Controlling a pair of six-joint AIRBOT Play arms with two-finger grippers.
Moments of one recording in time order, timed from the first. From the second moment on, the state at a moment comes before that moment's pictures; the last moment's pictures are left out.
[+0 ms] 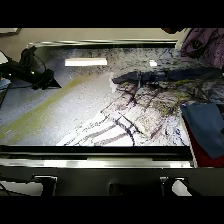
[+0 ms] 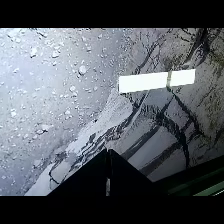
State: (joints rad) left arm 0.07 -1.63 1.82 1.01 -1.54 -1.57; right arm -0.63 -1.13 1.08 1.21 -1.58 -0.93
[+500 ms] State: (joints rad) left arm 0.07 -1.63 1.82 1.01 -1.54 -1.57; right arm -0.63 -1.13 1.01 1.15 -1.65 -0.92
